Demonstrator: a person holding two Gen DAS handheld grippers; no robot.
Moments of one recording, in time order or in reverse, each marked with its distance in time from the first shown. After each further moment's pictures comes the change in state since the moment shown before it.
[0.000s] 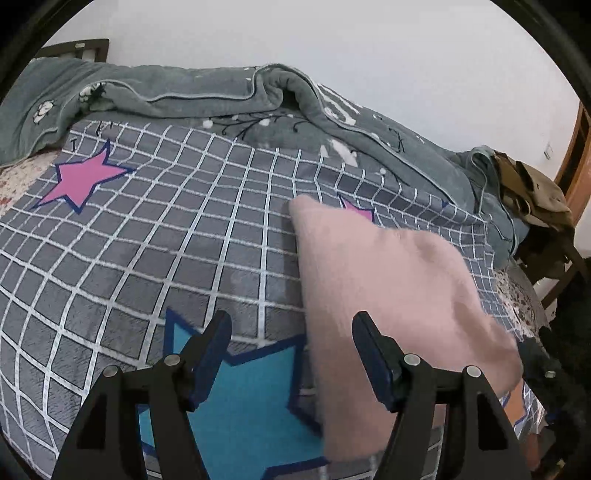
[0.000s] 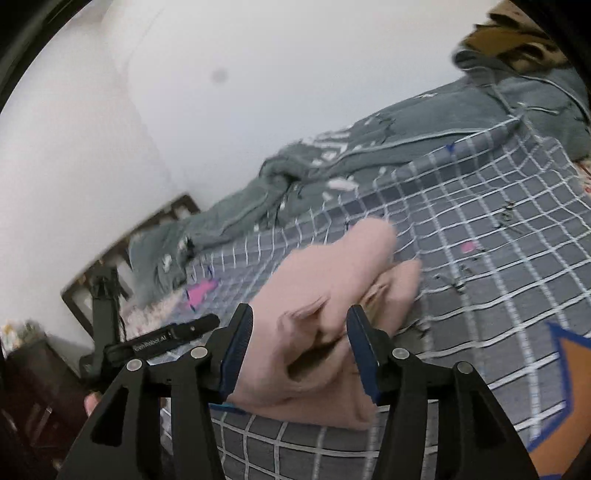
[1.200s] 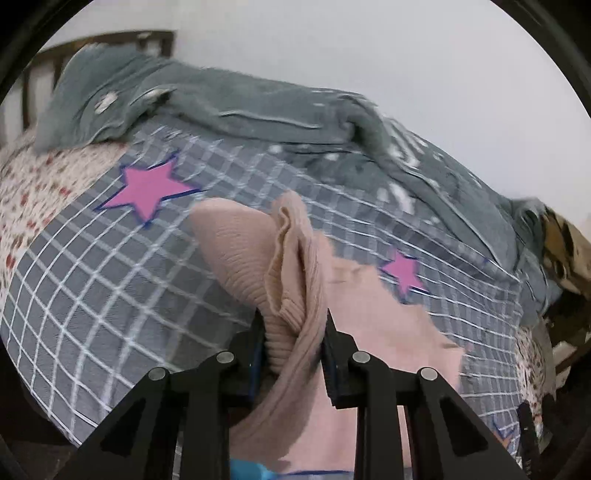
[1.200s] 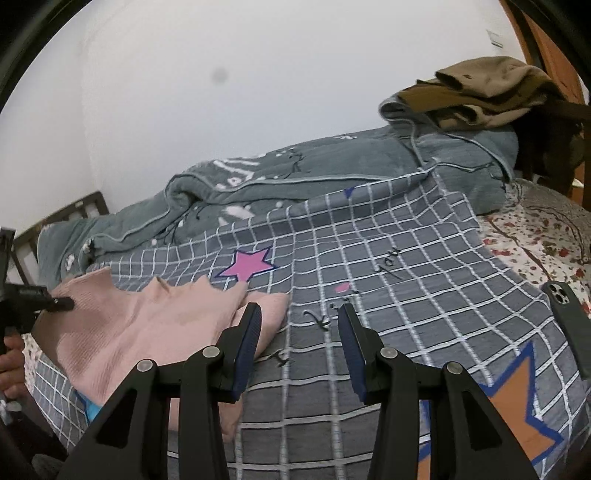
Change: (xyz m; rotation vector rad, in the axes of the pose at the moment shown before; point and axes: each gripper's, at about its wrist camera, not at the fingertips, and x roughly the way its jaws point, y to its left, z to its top) left arm -0.035 -0.013 0.055 -0.163 0.000 0.190; right arm -0.043 -0.029 0.019 -0.078 -0.123 -0.417
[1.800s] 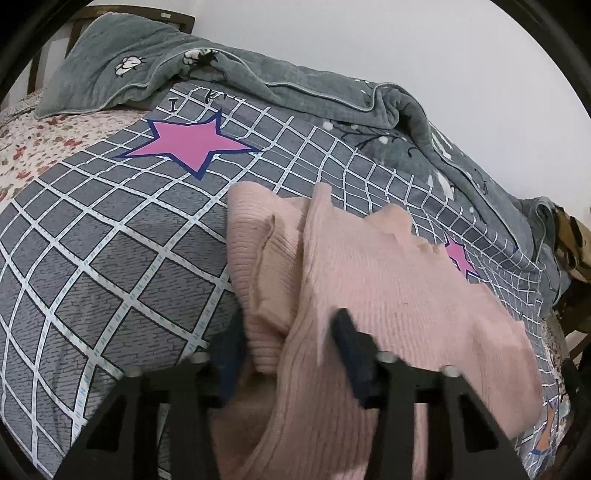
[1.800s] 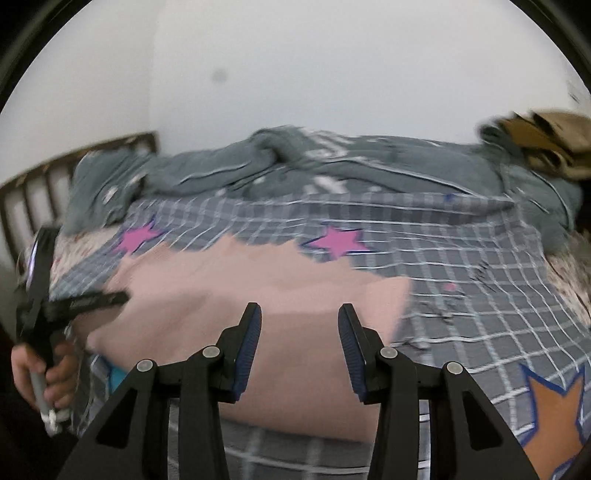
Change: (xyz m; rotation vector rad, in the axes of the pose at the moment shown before) left arm 0.064 0.136 -0.043 -0.034 -0.049 -0.046; right arm 0.019 0.123 -0.037 -0.231 0.055 0.093
